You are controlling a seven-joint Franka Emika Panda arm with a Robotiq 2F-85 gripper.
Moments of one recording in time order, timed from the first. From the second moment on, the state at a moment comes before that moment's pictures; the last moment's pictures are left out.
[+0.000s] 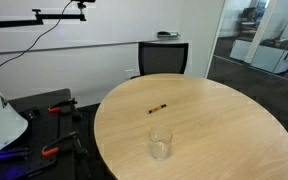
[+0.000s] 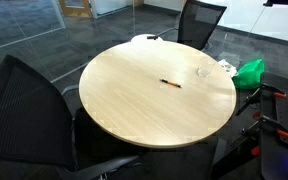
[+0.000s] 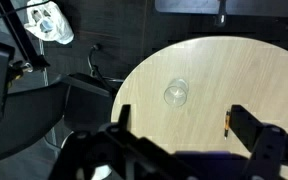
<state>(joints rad) -0.17 -0.92 -0.13 -2.49 -0.36 1.72 -0.27</state>
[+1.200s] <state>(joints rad) -0.03 -0.75 -0.08 -2.49 -0.29 2.03 -0.13</state>
